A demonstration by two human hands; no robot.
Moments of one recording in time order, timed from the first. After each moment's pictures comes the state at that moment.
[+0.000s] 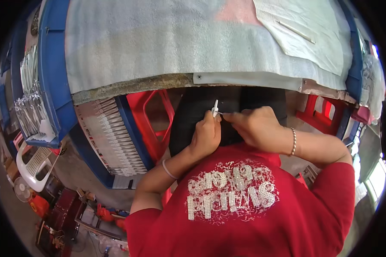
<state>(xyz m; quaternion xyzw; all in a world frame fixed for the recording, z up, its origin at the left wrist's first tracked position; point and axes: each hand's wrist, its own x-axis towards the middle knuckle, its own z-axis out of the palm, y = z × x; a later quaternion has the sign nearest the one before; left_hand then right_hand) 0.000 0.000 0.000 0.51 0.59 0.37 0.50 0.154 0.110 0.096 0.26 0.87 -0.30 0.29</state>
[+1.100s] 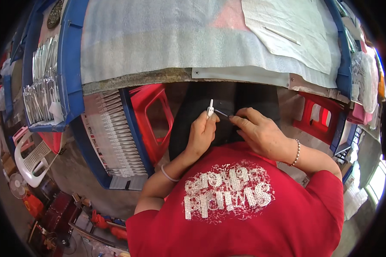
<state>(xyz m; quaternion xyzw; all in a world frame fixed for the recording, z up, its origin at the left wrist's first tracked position) -0.003 0.000 0.014 0.23 0.54 0.41 0.69 0.174 0.091 0.123 0.32 0.87 -0.38 -0.05</state>
